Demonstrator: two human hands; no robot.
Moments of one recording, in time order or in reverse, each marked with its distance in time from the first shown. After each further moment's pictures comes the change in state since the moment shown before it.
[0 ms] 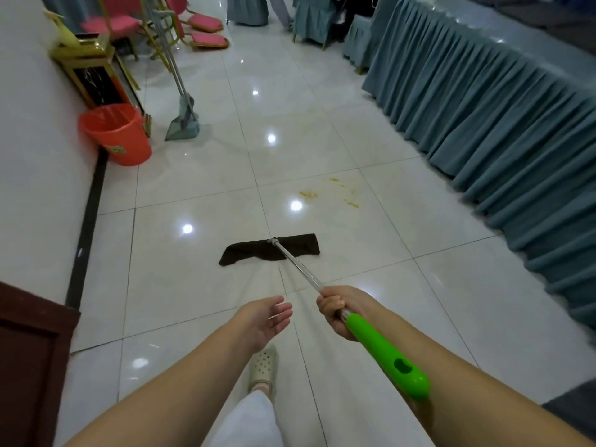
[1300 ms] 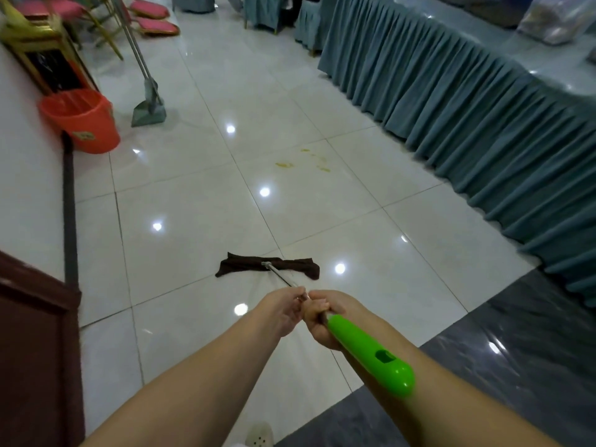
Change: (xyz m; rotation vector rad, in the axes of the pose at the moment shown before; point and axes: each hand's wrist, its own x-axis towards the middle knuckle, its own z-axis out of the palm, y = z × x) left_hand -0.118 -0.161 -0.137 0.180 -0.178 -0.121; right_hand -0.088 0.305 -0.015 0.294 0.023 -0.042
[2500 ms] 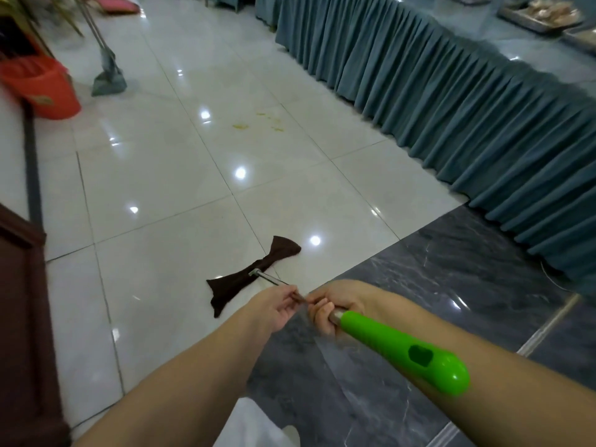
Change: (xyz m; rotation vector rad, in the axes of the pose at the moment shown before) left_hand -0.115 -0.409 0.114 -0.089 0.033 0.030; right_hand -0.233 0.105 -0.379 -0.483 0.054 0.161
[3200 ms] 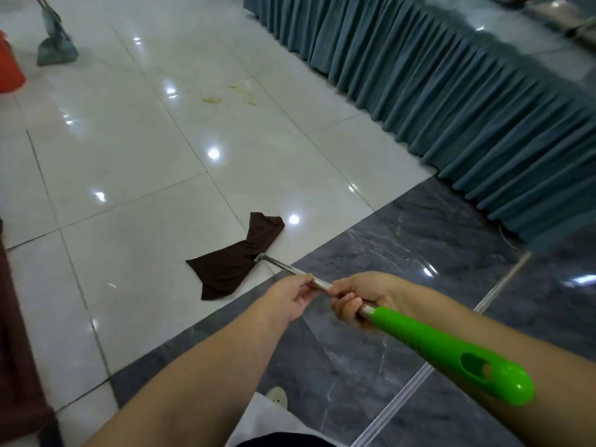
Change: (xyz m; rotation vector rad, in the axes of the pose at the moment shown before) left_hand -0.013 -0.077 0.025 -0.014 -0.141 -0.103; right_hand -0.046 0.056 -0.044 -0.013 0.163 0.005
